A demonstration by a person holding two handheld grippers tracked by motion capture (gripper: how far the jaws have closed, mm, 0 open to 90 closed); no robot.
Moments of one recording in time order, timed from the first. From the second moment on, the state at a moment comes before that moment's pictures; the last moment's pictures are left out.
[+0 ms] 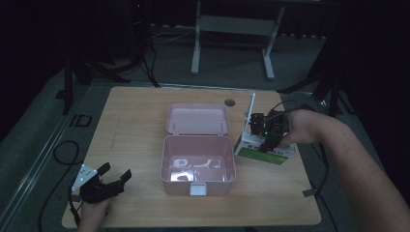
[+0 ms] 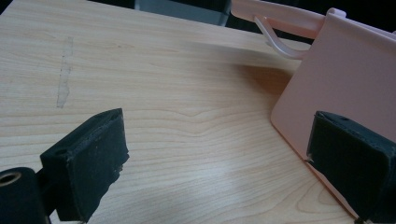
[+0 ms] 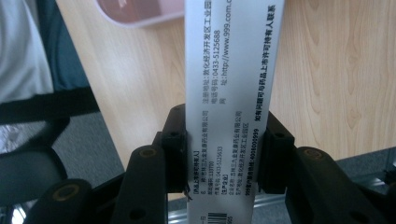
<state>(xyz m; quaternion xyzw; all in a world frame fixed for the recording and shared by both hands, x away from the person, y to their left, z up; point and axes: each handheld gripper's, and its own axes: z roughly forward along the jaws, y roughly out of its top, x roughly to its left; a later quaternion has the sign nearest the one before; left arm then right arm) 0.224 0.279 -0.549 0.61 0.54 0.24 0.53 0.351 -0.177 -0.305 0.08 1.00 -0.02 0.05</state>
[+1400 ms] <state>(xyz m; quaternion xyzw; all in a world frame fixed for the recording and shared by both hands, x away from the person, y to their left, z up) 0.224 0.280 -0.548 0.61 0.54 0.24 0.53 0.315 -0.061 -0.293 -0.01 1.00 -0.01 0.05</state>
